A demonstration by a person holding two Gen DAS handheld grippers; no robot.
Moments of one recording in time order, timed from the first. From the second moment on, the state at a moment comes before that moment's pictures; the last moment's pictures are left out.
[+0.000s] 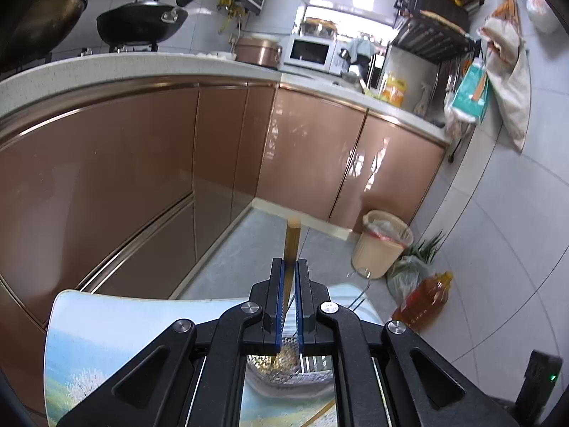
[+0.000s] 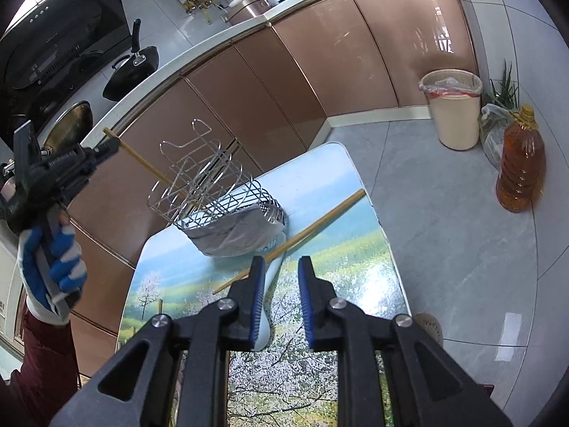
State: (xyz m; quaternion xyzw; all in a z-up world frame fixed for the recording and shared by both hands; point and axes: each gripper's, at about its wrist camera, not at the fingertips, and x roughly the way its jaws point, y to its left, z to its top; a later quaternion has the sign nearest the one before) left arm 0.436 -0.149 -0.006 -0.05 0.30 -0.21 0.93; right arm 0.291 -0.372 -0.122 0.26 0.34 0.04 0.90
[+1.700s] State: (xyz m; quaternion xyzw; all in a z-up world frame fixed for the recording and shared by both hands) left arm 0.366 -0.003 -0.055 -0.09 0.37 -0.18 0.91; right arm 0.425 -0.388 -0.174 0.31 0.51 -0.08 0.79
